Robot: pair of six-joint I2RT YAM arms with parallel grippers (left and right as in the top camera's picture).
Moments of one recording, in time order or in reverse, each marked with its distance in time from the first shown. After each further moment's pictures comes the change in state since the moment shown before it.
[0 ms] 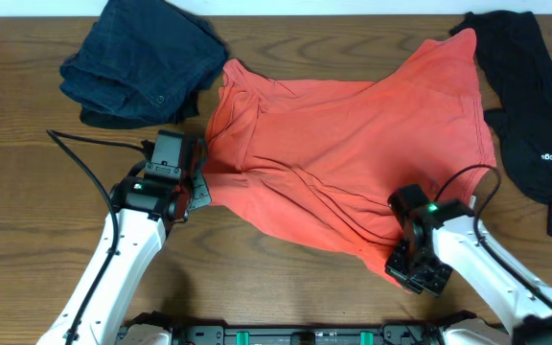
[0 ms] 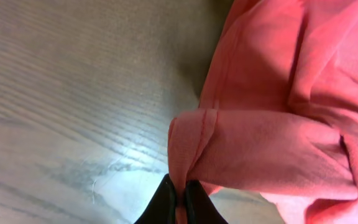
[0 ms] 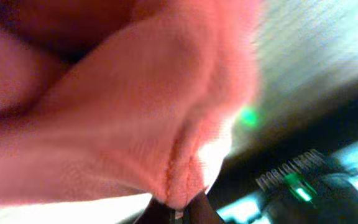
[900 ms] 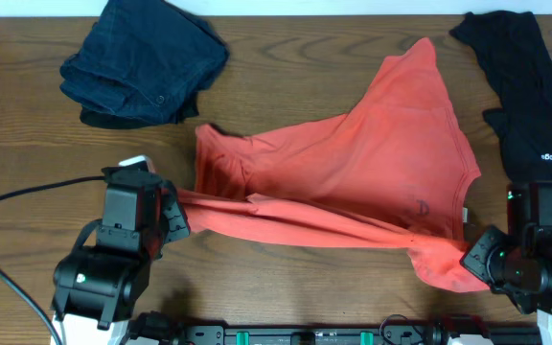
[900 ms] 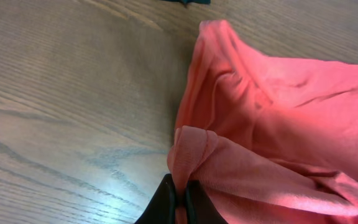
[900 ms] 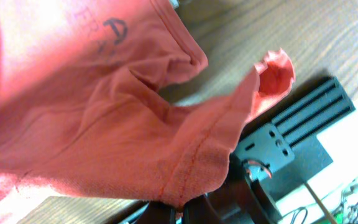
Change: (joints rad) left arm 0.000 -0.425 0.049 -0.207 0.000 0.041; right arm -0.347 -0.424 0.527 -0.447 0.152 -0.304
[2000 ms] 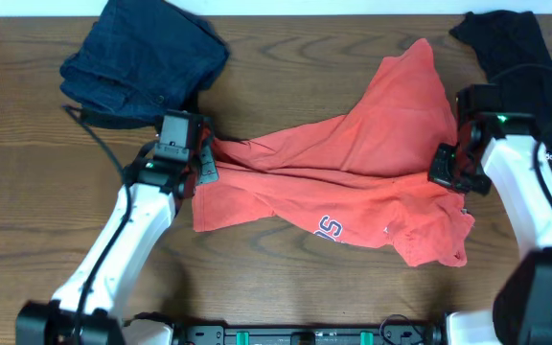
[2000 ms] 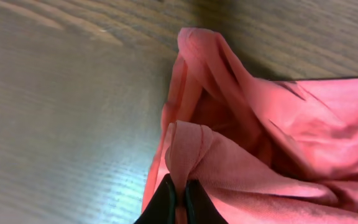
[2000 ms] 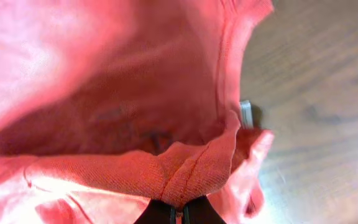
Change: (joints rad) left arm 0.000 0.594 0.001 0.435 -0.001 0.038; right arm -0.012 0.719 0.000 0.570 0.007 -0.255
